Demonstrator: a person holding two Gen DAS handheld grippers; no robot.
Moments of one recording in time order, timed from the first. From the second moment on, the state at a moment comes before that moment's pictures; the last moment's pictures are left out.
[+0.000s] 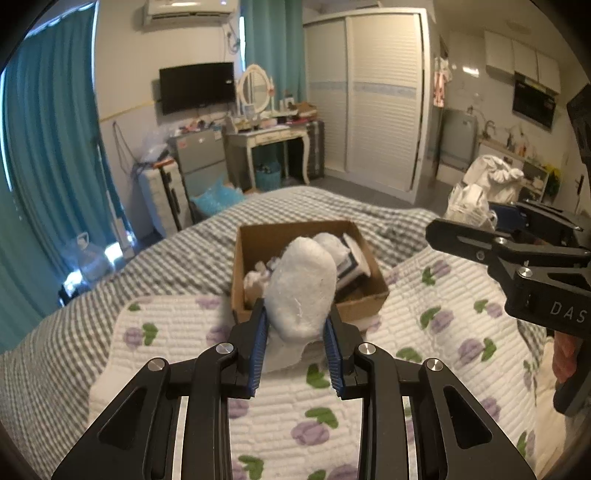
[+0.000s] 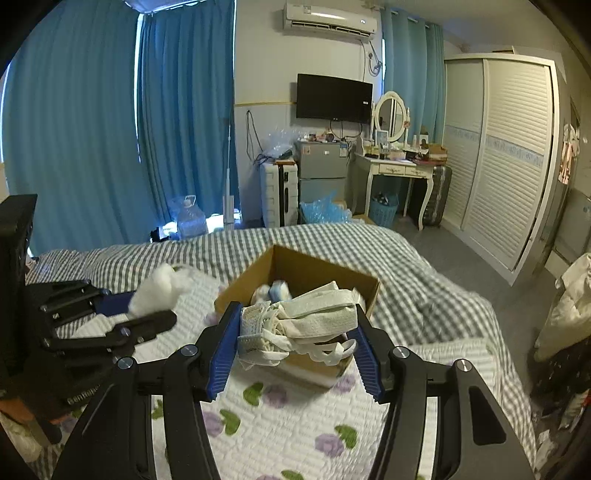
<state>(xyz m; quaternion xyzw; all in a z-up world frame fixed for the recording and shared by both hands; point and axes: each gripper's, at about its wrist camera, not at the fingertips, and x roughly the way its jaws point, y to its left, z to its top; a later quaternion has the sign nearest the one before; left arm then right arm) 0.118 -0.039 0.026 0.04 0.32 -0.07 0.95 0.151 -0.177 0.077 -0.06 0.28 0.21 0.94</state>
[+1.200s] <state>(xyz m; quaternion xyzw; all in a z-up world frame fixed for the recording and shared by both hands) 0.241 -0.033 -0.041 0.08 0.29 -0.05 0.95 0.334 -0.152 0.005 0.00 0.30 0.17 0.94</state>
